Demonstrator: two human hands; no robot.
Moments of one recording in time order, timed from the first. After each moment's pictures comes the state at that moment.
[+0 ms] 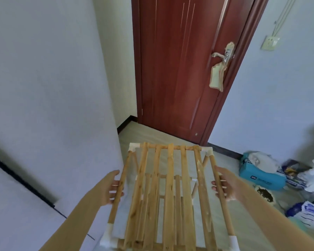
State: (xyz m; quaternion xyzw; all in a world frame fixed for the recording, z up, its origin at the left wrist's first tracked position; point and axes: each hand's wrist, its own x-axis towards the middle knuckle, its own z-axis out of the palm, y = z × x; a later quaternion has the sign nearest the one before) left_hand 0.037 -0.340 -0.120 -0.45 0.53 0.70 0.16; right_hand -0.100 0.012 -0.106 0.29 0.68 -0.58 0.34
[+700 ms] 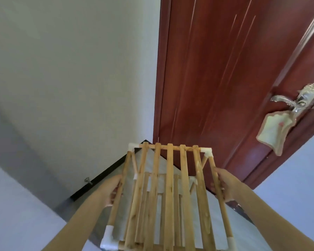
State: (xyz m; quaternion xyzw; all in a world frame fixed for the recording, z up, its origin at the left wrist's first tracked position) left_hand -0.398 -0.441 -0.124 -0.51 0.50 0.70 0.06; right_hand -0.621 -0.152 -0.109 0.21 0.73 -0.50 0.41
